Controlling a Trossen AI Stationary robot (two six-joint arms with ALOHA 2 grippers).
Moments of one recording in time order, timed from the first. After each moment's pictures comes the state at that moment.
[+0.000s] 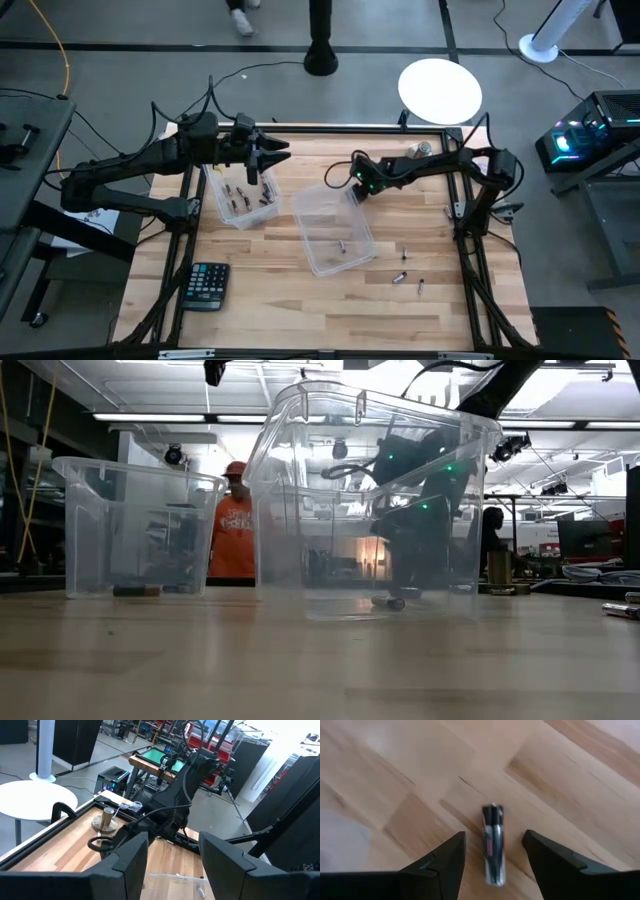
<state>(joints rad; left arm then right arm) 0.27 1.03 1.06 -0.16 0.12 -0.36 -0.32 1.77 0.92 -0.36 0.11 0.57</state>
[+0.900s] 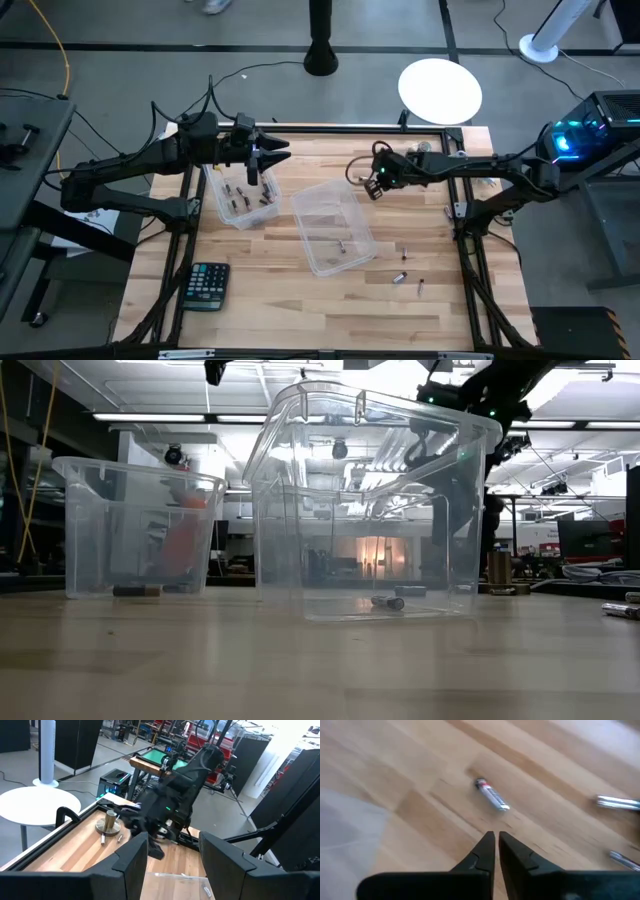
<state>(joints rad) 0.27 1.03 1.06 -0.16 0.12 -0.31 -0.33 1.41 0.88 -0.57 0.20 0.58</state>
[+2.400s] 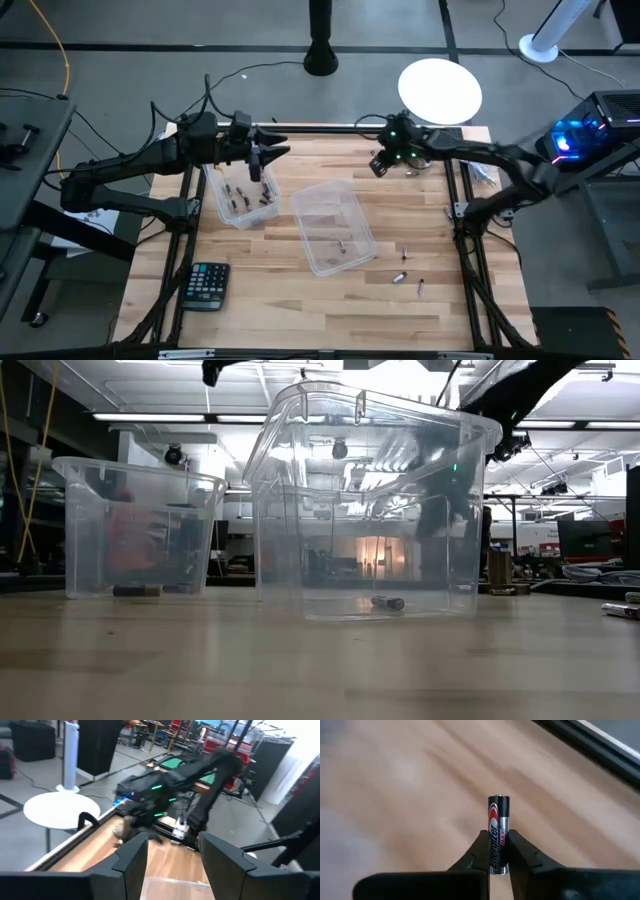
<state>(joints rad) 0.27 1.03 1.06 -0.16 0.02 -0.29 -0.60 1.41 0.88 -0.38 -0.09 0.21</state>
